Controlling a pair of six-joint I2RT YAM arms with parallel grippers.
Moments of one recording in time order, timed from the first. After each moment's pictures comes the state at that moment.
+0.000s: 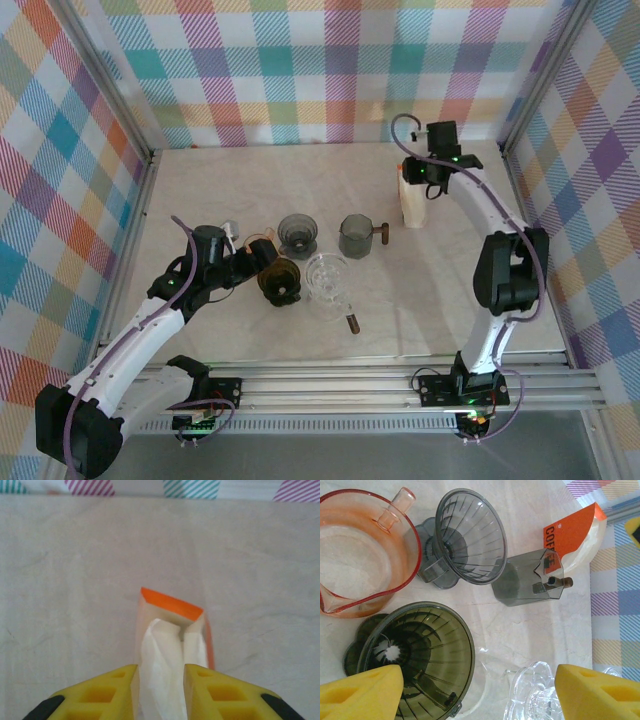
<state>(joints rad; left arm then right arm) -0.40 0.93 0.70 -0.42 0.24 -0.86 0.17 1.87 1.62 -0.56 -0.05 0.03</state>
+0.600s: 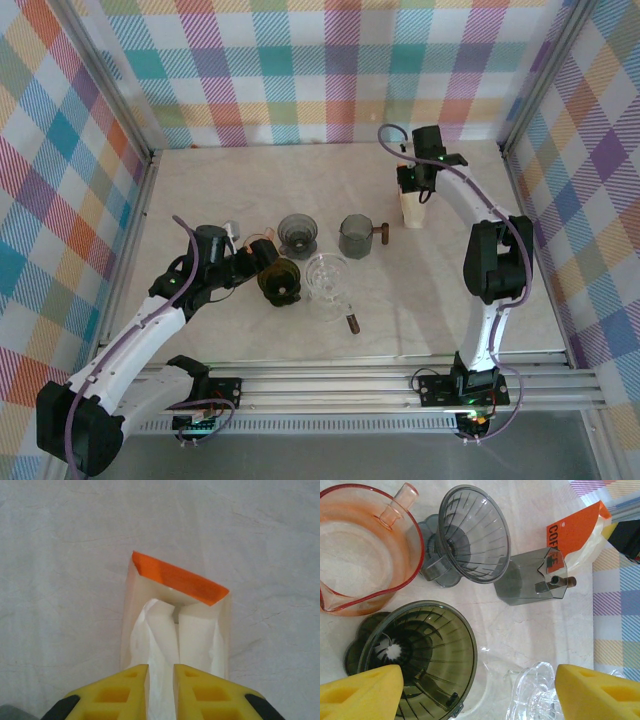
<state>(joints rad) -0.40 0.94 0.70 -0.42 0.25 -0.87 0.20 1.97 1.68 -0.63 0.04 -0.01</state>
